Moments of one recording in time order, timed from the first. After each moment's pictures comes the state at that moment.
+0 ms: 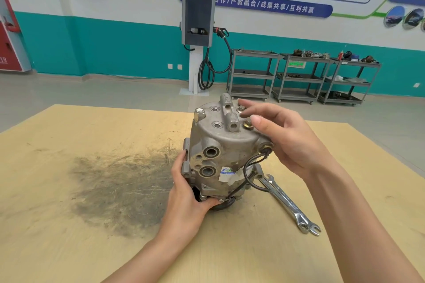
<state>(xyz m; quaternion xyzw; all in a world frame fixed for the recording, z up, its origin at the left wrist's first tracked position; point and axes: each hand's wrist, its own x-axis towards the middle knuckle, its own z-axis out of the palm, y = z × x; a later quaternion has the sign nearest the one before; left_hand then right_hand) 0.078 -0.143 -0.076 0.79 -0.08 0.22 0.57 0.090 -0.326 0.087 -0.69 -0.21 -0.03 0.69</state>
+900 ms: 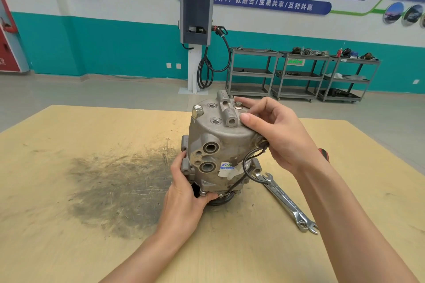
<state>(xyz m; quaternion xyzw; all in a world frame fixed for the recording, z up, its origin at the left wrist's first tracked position) 0.089 -0.141 -0.082 0.82 -0.08 0.24 0.51 0.102 -0.321 0.081 -0.69 -0.19 -0.07 0.69</state>
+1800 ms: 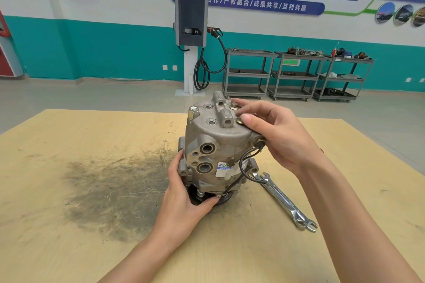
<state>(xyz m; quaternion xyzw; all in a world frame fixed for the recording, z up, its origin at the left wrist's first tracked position) 0.084 -0.135 -0.080 0.80 -0.12 0.21 0.55 0.100 -0.327 0.082 -0.69 -0.20 -0.05 0.69</state>
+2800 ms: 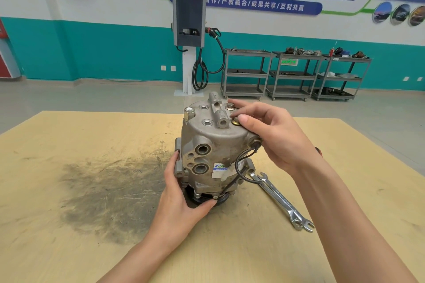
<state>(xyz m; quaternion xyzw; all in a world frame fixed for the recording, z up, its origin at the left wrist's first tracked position) 0.084 -0.133 -0.081 0.78 -0.14 0.19 0.57 0.099 -0.327 0.083 -0.69 -0.20 -0.05 0.70</state>
